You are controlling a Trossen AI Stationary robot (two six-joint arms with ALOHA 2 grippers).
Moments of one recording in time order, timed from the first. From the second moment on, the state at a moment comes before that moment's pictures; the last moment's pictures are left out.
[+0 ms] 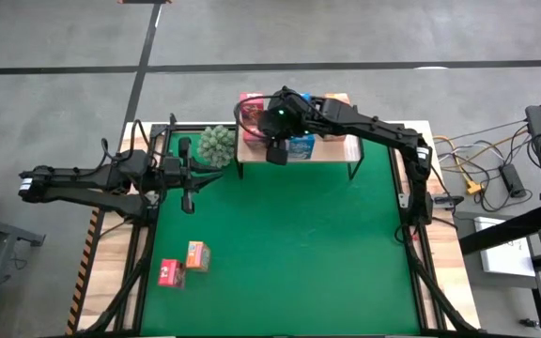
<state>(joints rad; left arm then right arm) -0.01 0.71 0.69 0.07 -0.12 0.12 -0.30 1.95 2.12 -0.90 0.05 -0.32</state>
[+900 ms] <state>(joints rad) -0.01 0.73 0.69 0.07 -0.12 0.11 -0.30 1.95 2.07 -0.87 0.04 -0.27</state>
